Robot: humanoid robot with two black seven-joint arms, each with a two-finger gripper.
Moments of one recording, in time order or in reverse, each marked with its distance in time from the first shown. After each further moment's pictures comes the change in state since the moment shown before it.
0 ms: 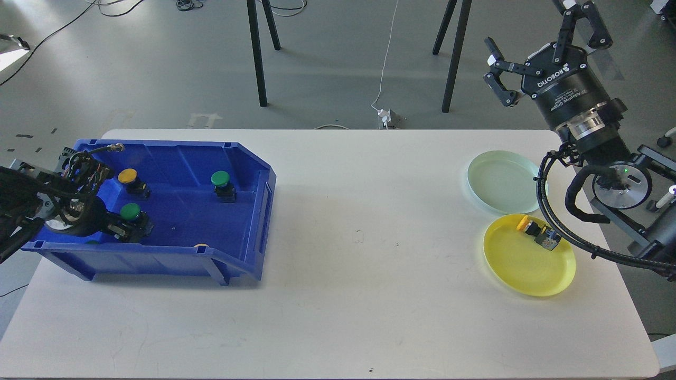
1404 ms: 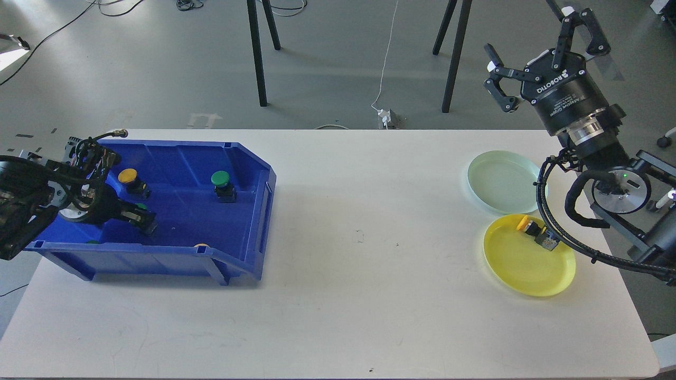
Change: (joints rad) left arm -0.030 -0.062 0.002 0.079 -0.095 0.000 0.000; right arm -0.018 0.000 0.001 0.002 0.000 0.000 0.000
